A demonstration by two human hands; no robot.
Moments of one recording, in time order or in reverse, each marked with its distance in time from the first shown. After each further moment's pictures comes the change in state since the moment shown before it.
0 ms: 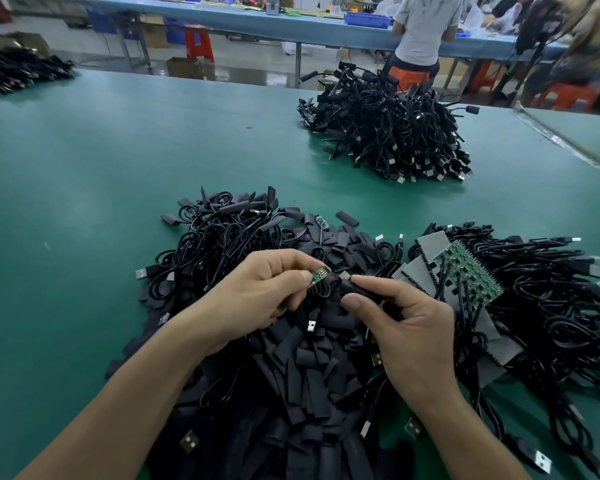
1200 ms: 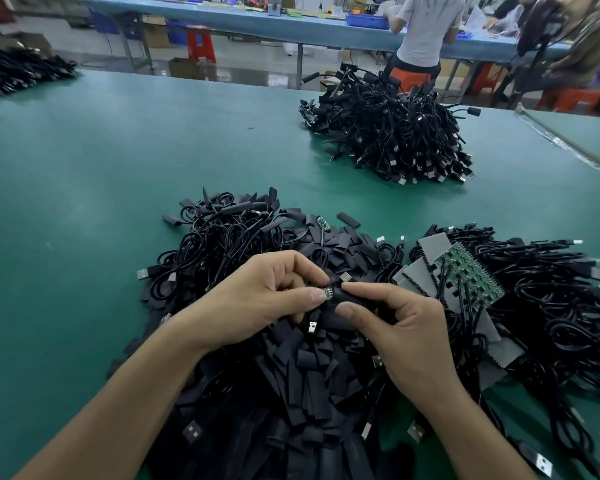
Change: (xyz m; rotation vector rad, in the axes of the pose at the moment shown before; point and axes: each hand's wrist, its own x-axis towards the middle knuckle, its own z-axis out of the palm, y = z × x) left_hand 0.002 -0.005 -0.007 0.111 -0.081 0.146; right_hand 0.004 0.000 -0.005 -0.044 -0.139 0.036
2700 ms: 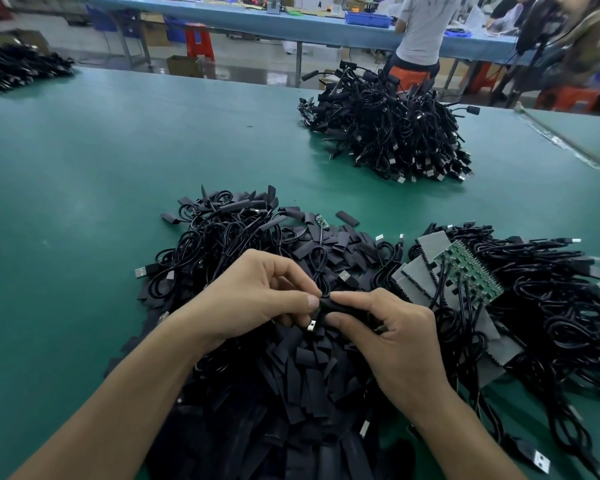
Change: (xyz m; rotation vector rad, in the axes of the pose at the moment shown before) left_hand -0.003 0.001 -0.002 -0.085 0.040 -0.176; right_hand -0.006 0.009 0.003 -0.337 -0.031 -0.234
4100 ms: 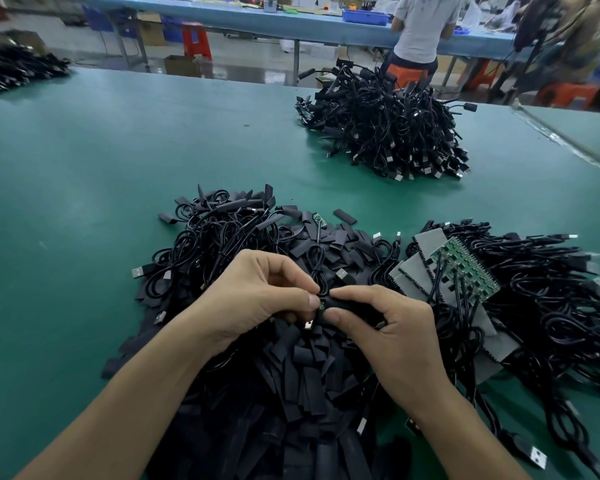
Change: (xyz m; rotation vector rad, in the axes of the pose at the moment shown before) left_hand -0.005 0.012 0.014 -0.163 0.101 -0.017; right_hand 0.001 -0.002 -0.004 0.097 -0.004 0.080
